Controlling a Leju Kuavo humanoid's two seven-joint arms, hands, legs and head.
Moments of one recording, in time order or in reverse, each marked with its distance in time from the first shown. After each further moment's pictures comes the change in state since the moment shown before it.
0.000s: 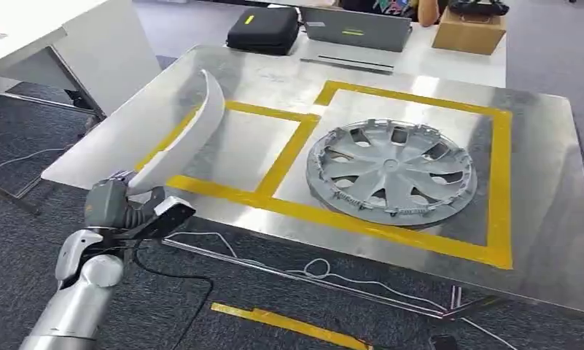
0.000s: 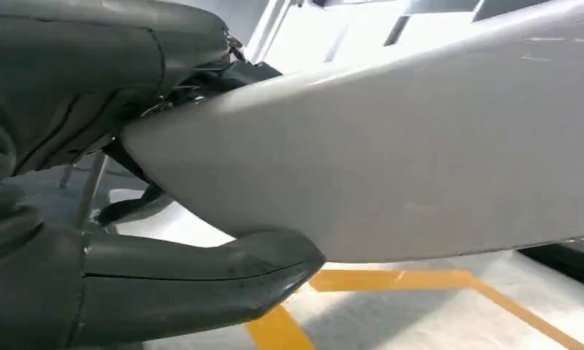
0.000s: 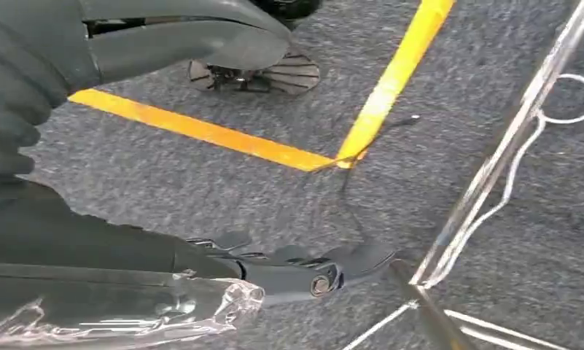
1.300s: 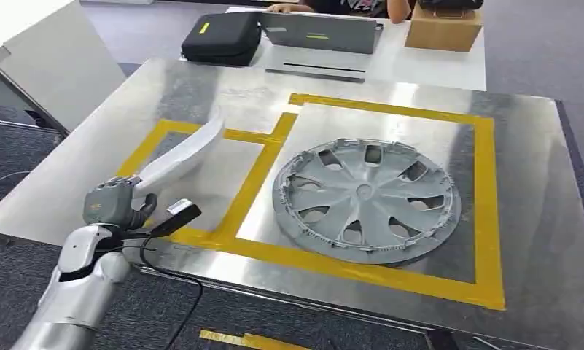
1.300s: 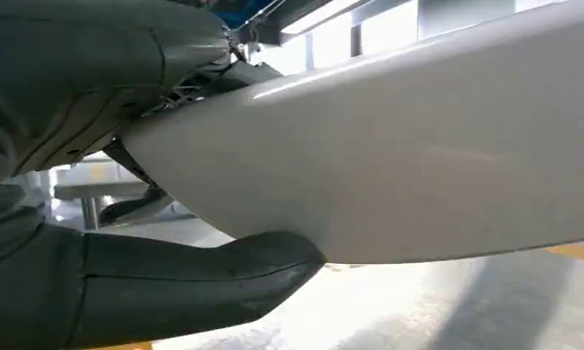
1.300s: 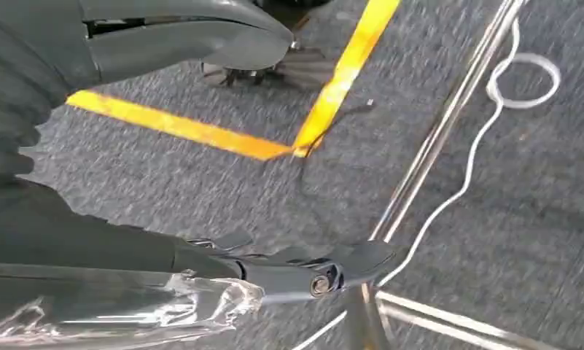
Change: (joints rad) left arm -0.094 0.045 -0.003 0.192 -0.370 0.016 0.200; right arm -0.008 0.005 0.027 0.016 0.027 0.005 0.021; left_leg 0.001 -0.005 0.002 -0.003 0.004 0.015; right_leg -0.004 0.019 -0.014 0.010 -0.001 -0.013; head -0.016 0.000
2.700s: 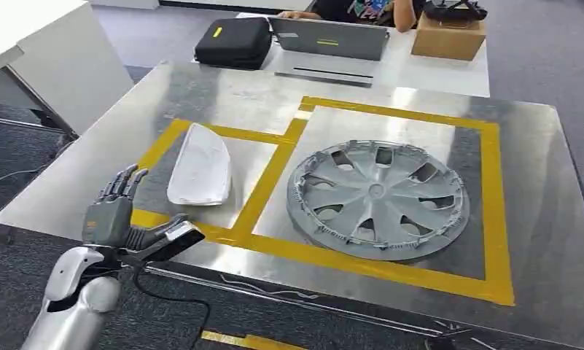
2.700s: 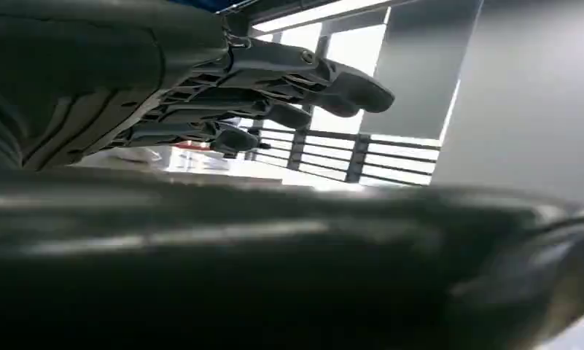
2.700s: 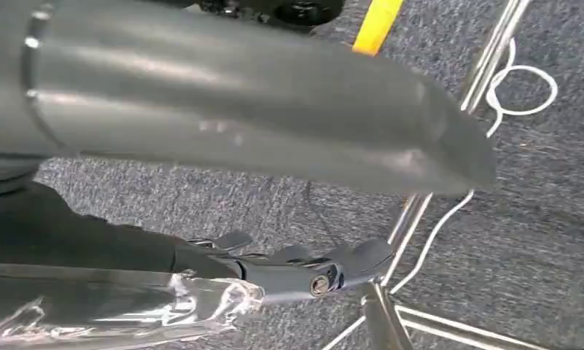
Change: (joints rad) left arm 0.225 -0.009 -0.063 -0.342 0.180 -0.038 -0.142; right arm 0.032 0.007 0.014 0.007 -0.088 -0.010 -0.020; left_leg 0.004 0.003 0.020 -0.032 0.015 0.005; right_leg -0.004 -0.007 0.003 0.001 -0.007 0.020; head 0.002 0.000
